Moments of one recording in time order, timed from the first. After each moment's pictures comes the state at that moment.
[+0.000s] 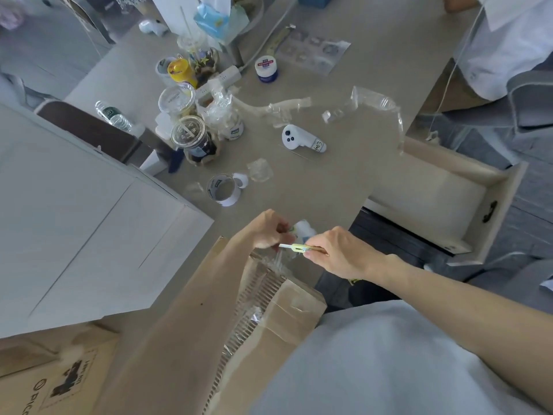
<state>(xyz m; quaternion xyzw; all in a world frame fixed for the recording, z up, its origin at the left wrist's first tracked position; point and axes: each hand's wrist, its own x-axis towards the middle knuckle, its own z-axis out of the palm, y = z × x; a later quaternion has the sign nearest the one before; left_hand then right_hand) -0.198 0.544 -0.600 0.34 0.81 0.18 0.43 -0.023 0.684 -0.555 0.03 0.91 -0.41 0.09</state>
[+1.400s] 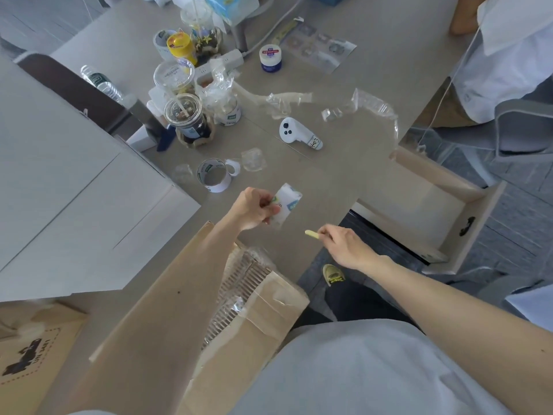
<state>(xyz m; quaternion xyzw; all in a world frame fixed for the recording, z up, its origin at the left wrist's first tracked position) -0.208 0.545 -0.602 0.23 0.85 0.32 0.36 -0.012 0.712 -0.598 0.21 0.87 -0.40 0.20</state>
